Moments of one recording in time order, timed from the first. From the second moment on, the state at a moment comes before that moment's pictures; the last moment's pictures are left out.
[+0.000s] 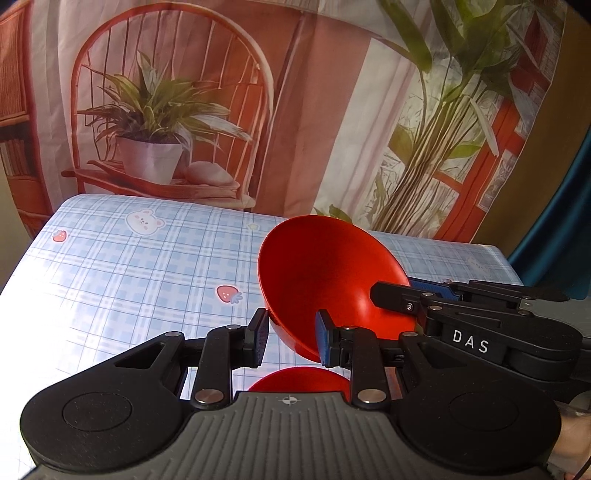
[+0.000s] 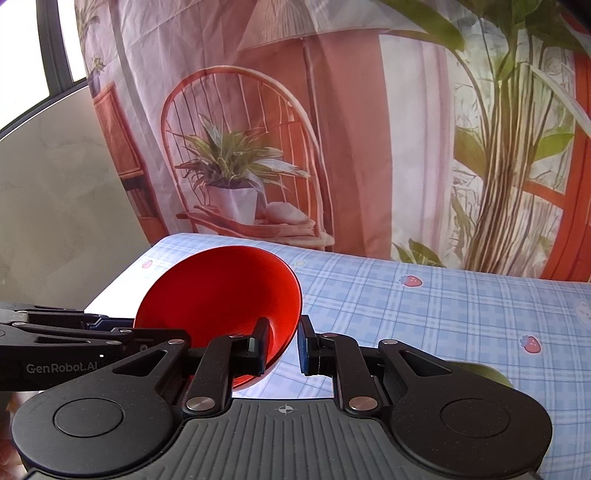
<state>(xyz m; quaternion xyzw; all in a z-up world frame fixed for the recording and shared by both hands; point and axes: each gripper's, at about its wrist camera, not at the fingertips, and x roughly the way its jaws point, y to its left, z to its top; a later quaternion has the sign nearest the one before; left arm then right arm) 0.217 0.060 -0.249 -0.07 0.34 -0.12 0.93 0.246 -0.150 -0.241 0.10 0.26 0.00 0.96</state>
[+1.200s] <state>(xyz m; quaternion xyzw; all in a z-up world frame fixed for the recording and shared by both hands) 0.150 0.060 -0.284 -0.05 0.36 -0.12 0.92 0.191 -0.120 -0.278 0.11 0.30 0.00 0.95</state>
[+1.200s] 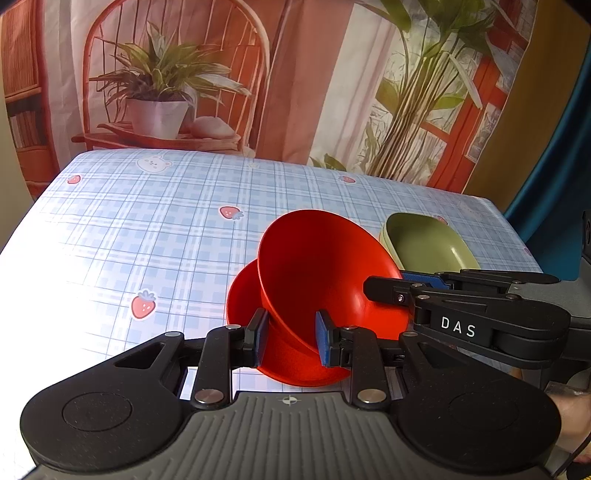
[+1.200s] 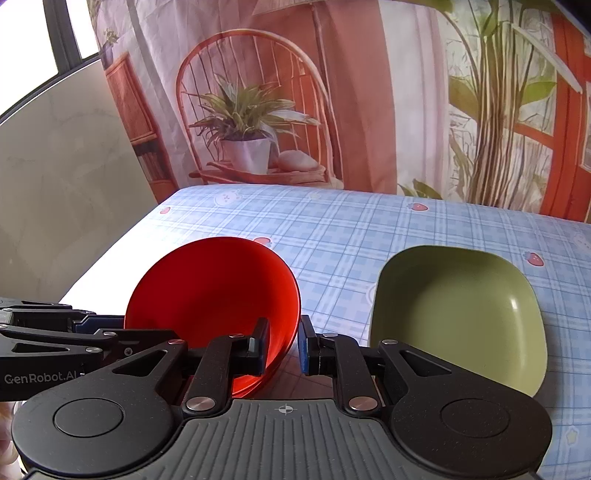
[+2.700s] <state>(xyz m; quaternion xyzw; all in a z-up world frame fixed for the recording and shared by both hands) 0.162 0.078 -0.310 -0.10 0.39 -0.10 0.91 0.204 -0.114 -0.302 0.11 0.33 0.01 0.94</state>
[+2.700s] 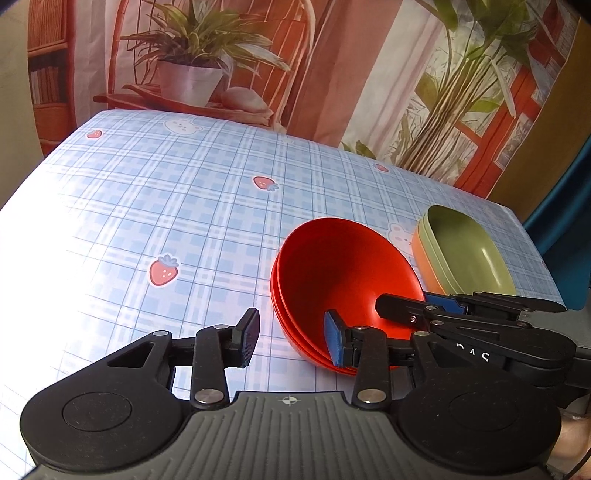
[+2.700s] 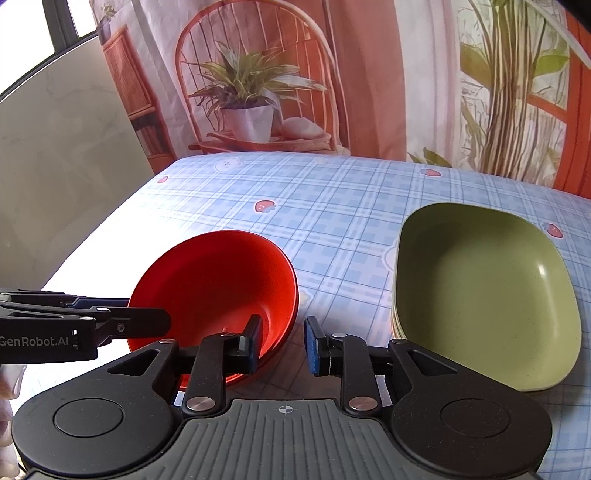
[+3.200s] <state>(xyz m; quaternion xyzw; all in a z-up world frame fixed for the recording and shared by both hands) 0.169 0.078 -0.326 -0.14 0.39 -0.12 0.90 0.207 -0.114 -0.310 0.14 0.33 0.03 0.93</state>
